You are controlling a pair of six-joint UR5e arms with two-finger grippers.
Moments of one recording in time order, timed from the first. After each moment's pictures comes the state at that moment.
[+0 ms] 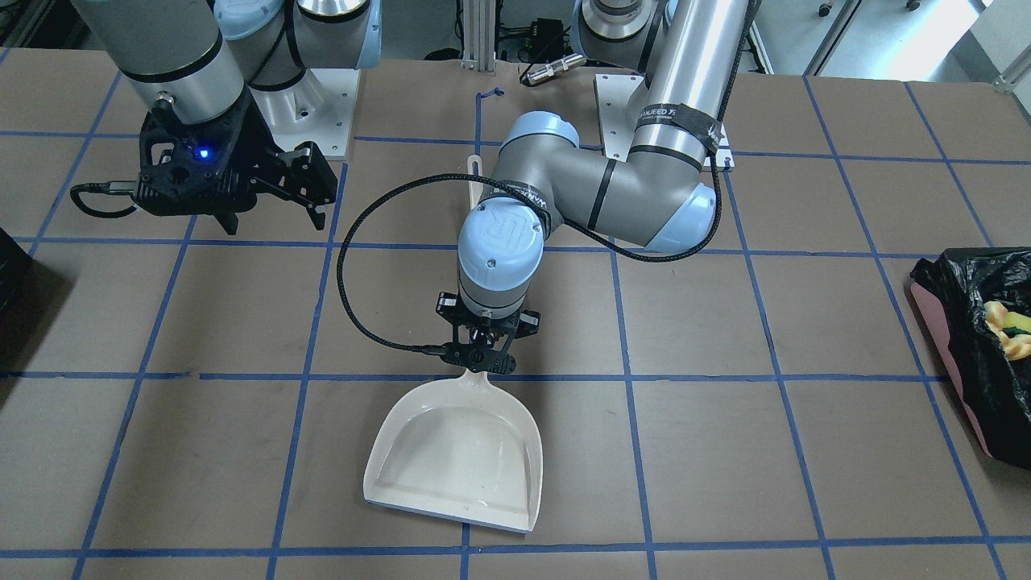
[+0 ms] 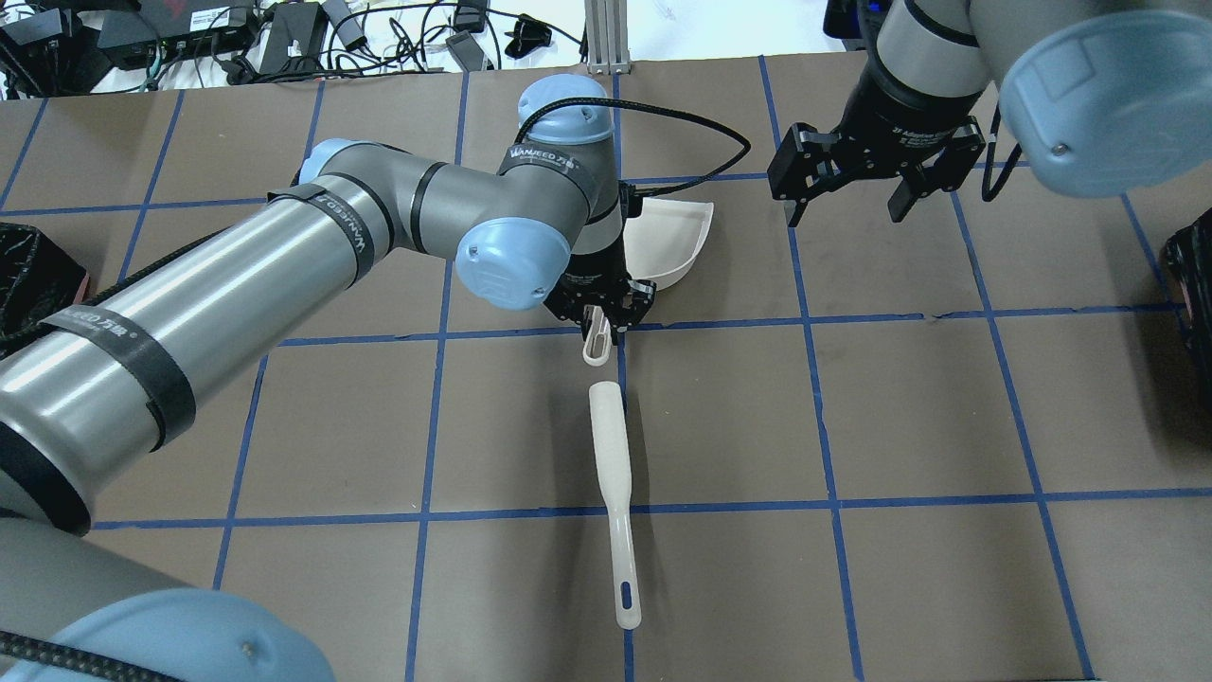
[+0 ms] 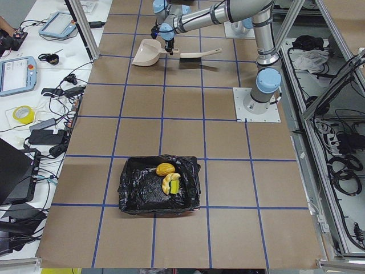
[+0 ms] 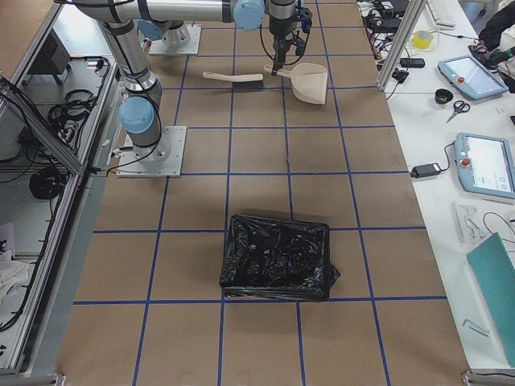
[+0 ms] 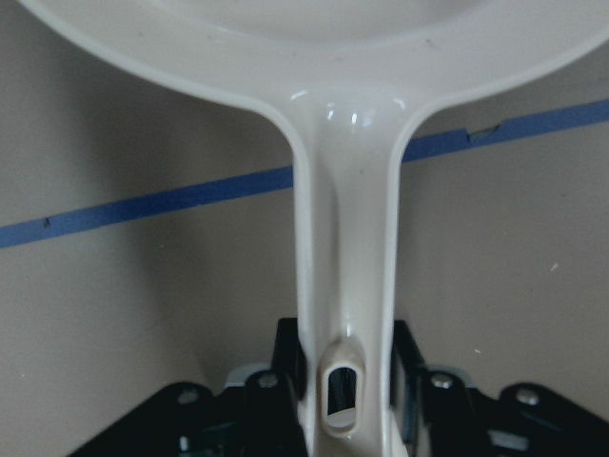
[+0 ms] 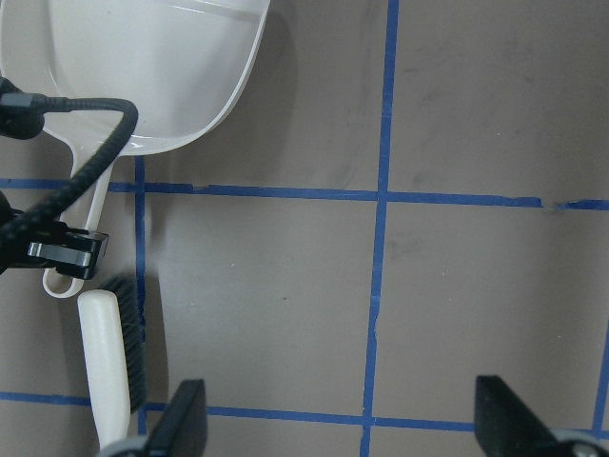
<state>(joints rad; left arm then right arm) -1.93 -2.07 -1.58 -1.22 1.48 -0.16 1.61 -1.54 1.59 -1.64 -1.52 0.00</state>
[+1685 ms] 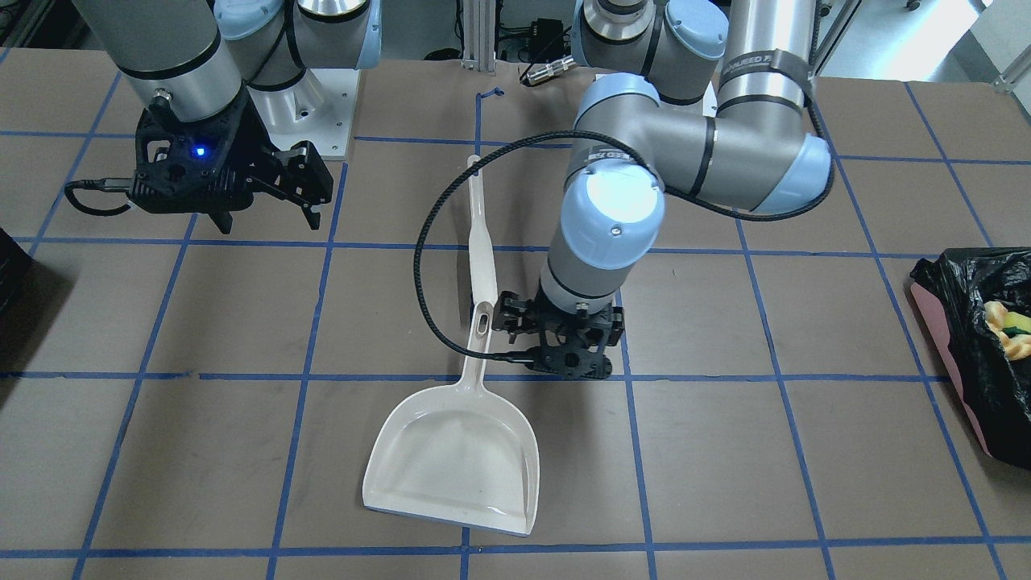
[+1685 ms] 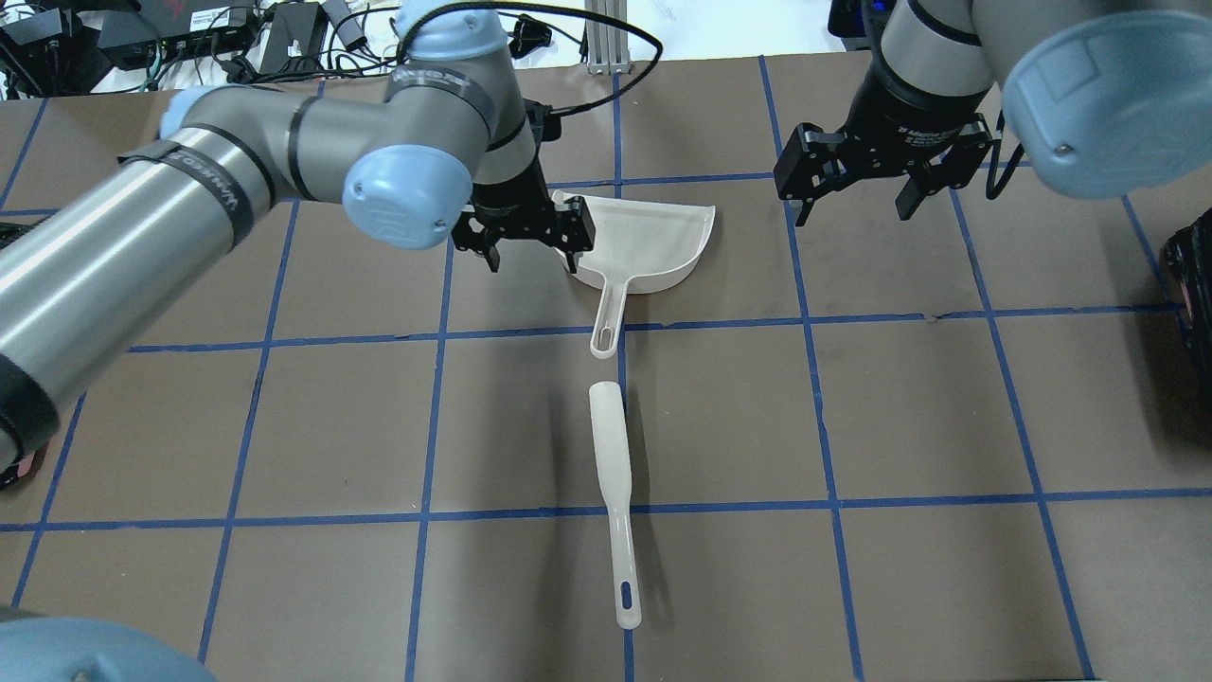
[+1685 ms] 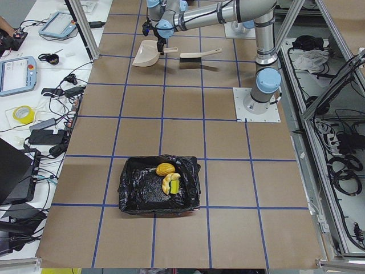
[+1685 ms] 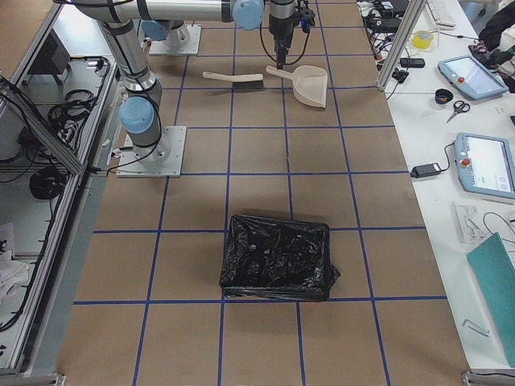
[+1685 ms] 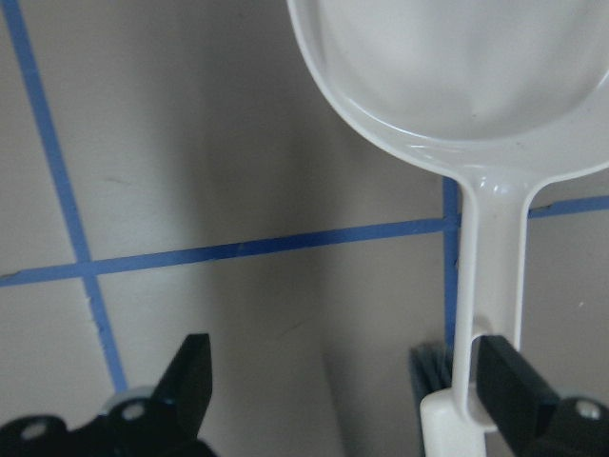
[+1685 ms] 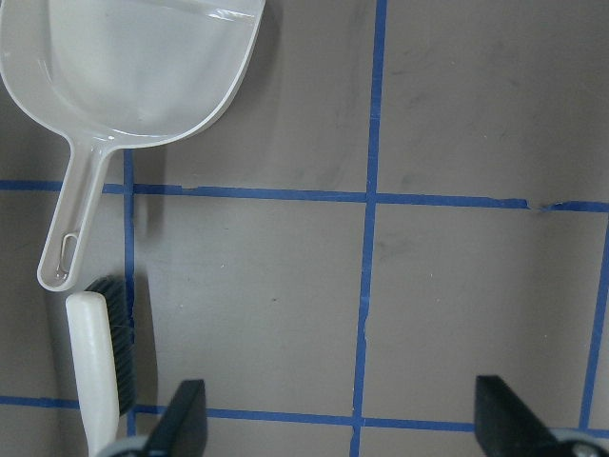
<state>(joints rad) -1.75 -1.94 -1.53 -1.30 1.50 -0.08 1.61 -1.55 1.59 -1.64 -1.53 0.00</state>
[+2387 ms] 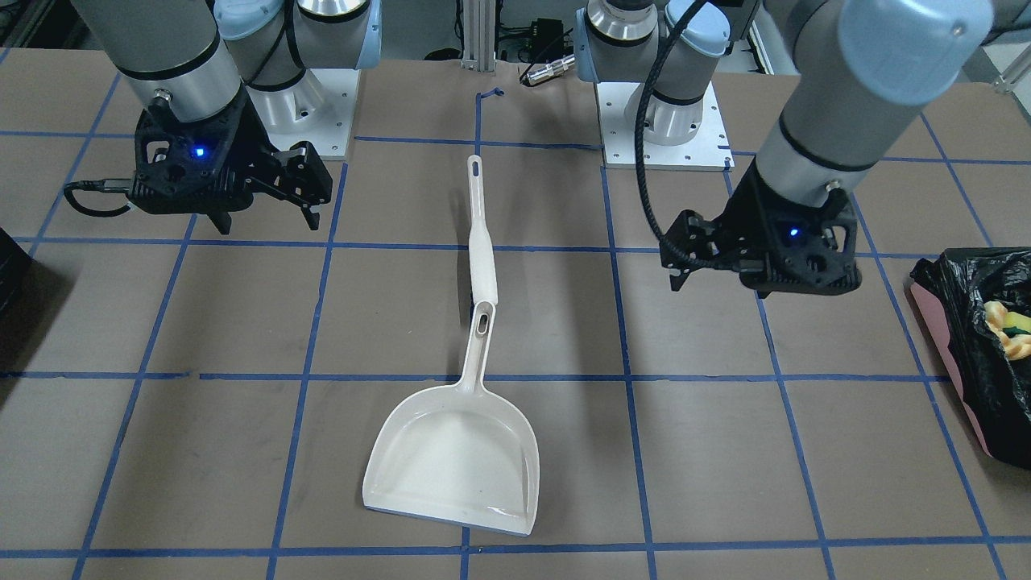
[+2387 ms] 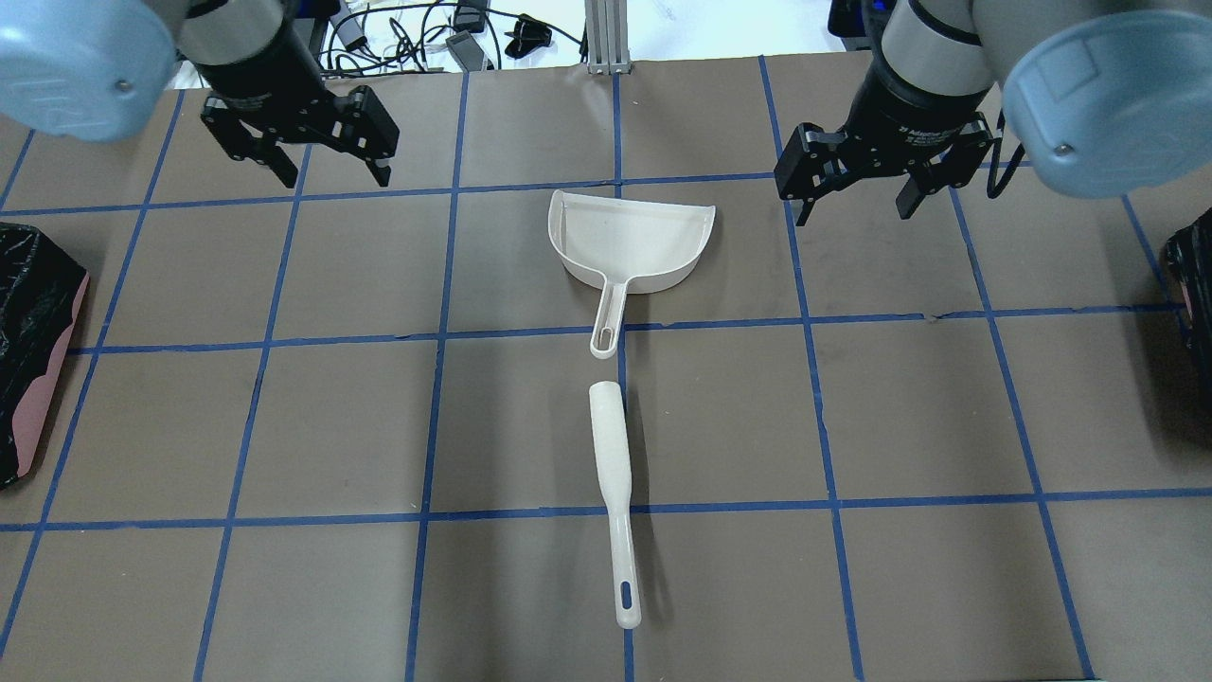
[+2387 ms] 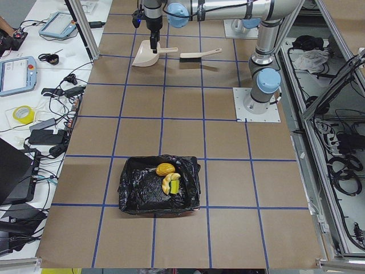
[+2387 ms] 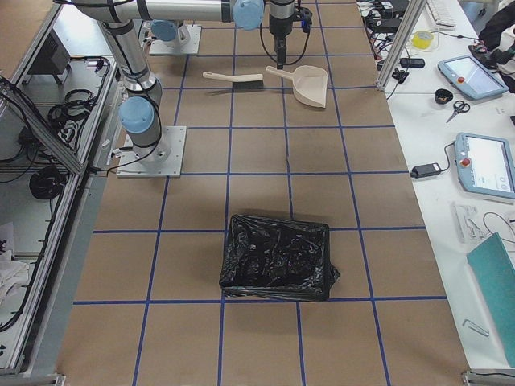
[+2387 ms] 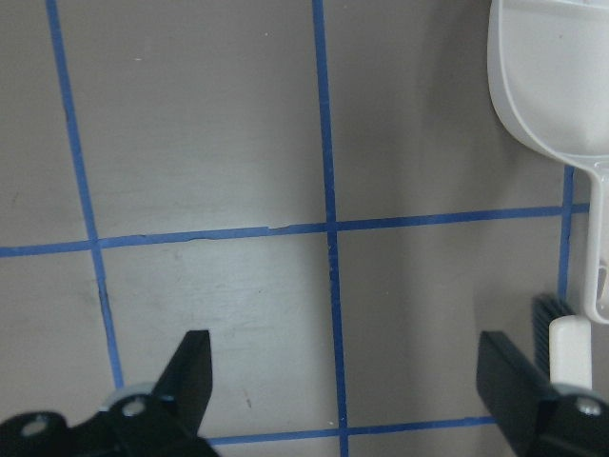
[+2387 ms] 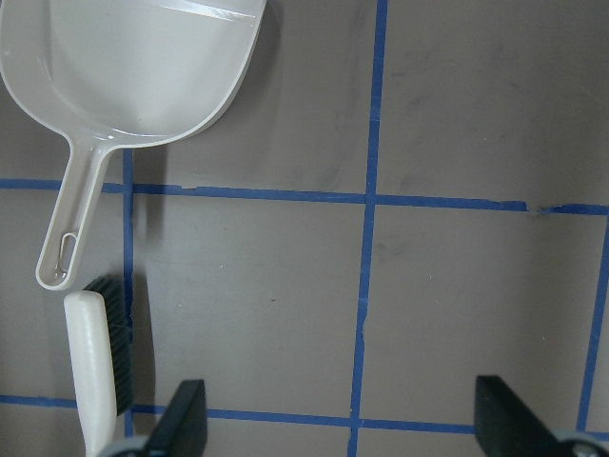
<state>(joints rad) -1.52 -1.70 -1.46 -1.51 1.56 0.12 1.61 -1.55 1.59 -1.65 -1.53 -0.01</state>
